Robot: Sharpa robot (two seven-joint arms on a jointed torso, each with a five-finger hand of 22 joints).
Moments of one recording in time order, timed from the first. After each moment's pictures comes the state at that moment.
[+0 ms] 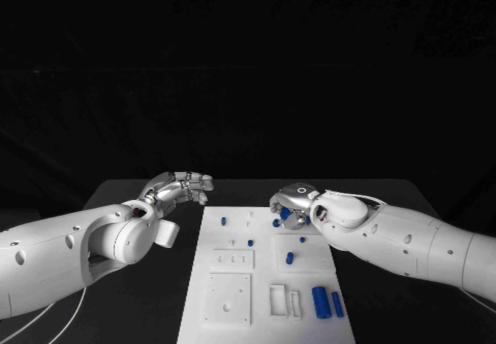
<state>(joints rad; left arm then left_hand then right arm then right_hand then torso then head) 1.34 -0.87 -0.16 1.49 -0.03 -0.31 0.32 1.12 -0.11 0.50 -0.27 0.09 0.80 0.18 0.34 0.42 1.21 0.12 0.10 0.10 1.07 0.03 0.63 0.63 0.03 0.85 -0.08 0.57 1.31 1.24 -0.57 -0.08 1.15 -1.80 -0.27 0.00 1.17 -0.18 0.64 -0.28 0.14 0.92 0.15 0.36 0.38 1.20 0.10 0.07 0.10 1.34 -0.03 1.09 0.83 0.20 1.30 -0.03 0.79 1.31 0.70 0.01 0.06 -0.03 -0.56</state>
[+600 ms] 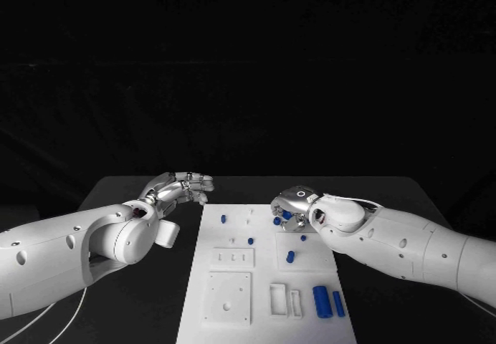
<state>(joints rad) 1.34 -0.86 -0.16 1.48 -0.03 -0.31 0.32 1.12 -0.11 0.50 -0.27 0.09 0.80 0.18 0.34 0.42 1.20 0.12 0.09 0.10 1.07 0.03 0.64 0.63 0.03 0.85 -0.08 0.57 1.31 1.22 -0.56 -0.08 1.12 -1.84 -0.26 -0.03 1.16 -0.18 0.67 -0.28 0.12 0.92 0.15 0.36 0.38 1.20 0.10 0.07 0.10 1.34 -0.03 1.10 0.82 0.20 1.30 -0.03 0.79 1.31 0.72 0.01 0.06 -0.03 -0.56</state>
